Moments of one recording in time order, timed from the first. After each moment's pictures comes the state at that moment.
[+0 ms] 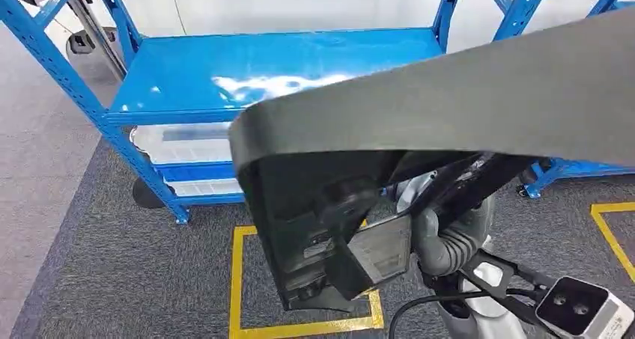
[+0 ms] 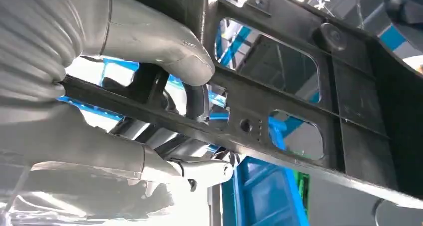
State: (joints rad) left arm -0.04 -0.02 0.37 -0.19 -0.09 0.30 -0.14; right arm -0.29 -0.06 0.48 -2.01 -0.15 0.18 -0.58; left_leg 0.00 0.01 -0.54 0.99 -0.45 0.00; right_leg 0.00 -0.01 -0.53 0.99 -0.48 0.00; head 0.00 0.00
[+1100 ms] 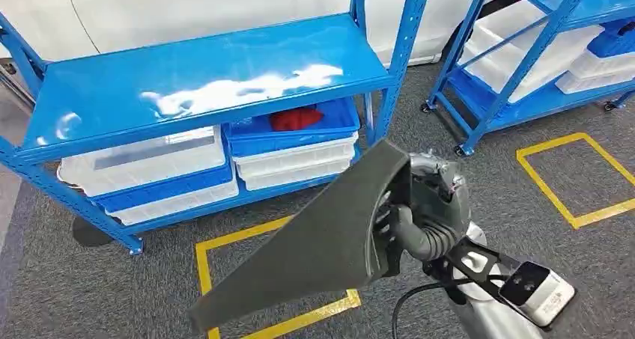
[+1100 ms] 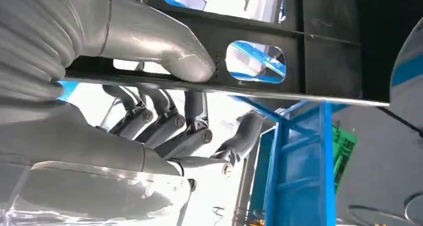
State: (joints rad) left arm -0.04 -0.03 0.41 -0.19 -0.15 0.34 -0.10; right arm -0.33 -0.19 0.53 -1.88 -0.11 0.11 -0.68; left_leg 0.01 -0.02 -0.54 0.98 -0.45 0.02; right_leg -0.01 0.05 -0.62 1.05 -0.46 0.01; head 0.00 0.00
